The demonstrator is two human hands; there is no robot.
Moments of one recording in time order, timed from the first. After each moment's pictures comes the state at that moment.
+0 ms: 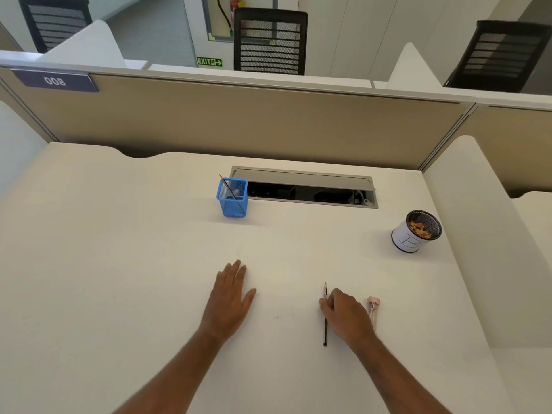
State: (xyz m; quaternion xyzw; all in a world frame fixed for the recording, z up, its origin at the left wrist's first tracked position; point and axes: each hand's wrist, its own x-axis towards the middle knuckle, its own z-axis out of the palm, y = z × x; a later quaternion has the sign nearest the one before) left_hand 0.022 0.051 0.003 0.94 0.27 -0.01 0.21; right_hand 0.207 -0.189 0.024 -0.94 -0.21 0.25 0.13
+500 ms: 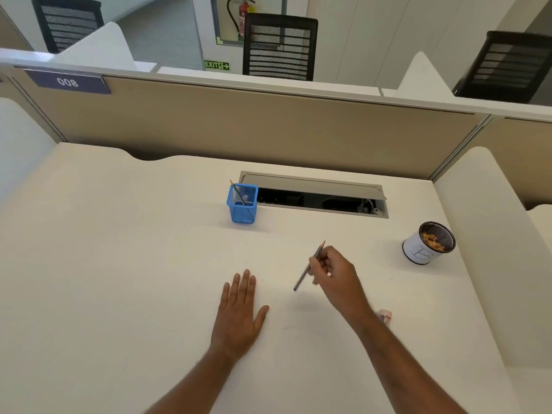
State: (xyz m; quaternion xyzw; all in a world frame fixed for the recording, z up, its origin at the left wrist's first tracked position) left_hand 0.014 0.035 -0.019 0.96 0.25 0.01 0.14; right_hand 0.222 -0.111 0.097 -0.81 -0.25 0.21 0.49
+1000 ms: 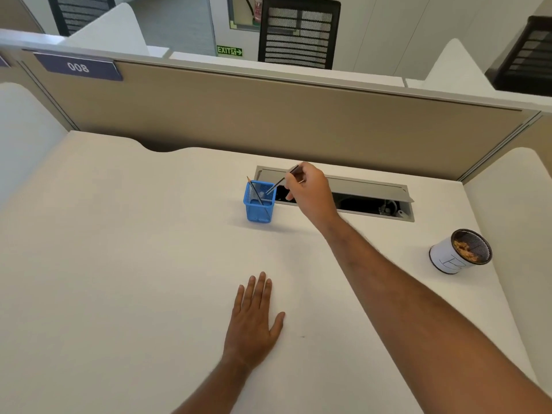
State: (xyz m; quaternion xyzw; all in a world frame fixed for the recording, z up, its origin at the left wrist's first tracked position) left_hand 0.015 0.039 -0.028 0.95 0.27 0.01 0.15; right_hand 0.289 0.088 0.150 -0.79 -0.29 0.16 0.52
